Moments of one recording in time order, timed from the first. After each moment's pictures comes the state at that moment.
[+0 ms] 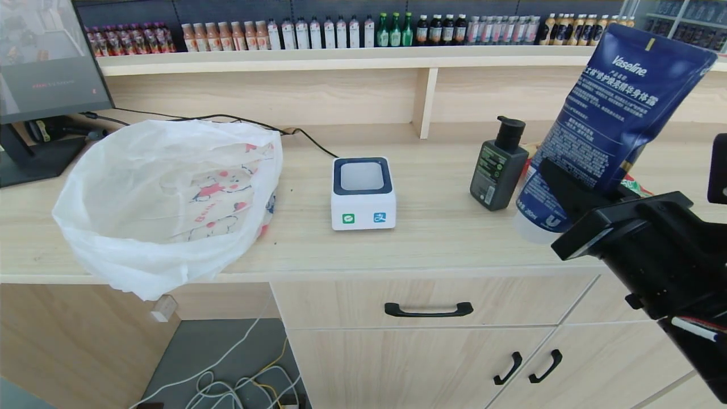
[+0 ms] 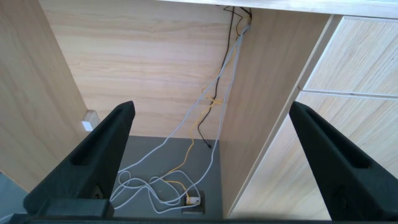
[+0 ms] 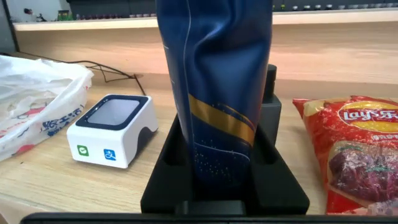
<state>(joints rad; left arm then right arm) 0.00 0.00 0.00 0.00 0.00 0.00 0.69 1.48 -0.41 -1.48 -0.37 -0.17</state>
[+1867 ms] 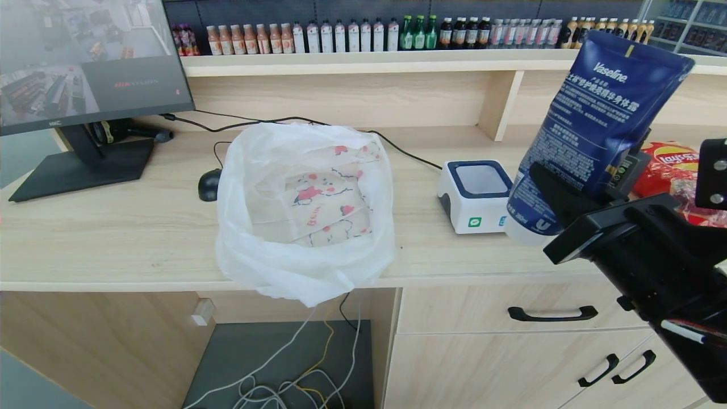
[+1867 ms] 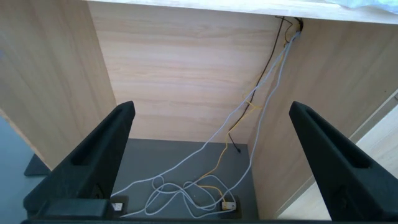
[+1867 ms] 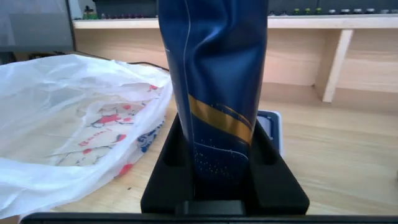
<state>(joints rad) 0.00 0.00 0.00 0.00 0.00 0.00 0.69 1.50 -0.41 -1.50 -0.33 -0.17</state>
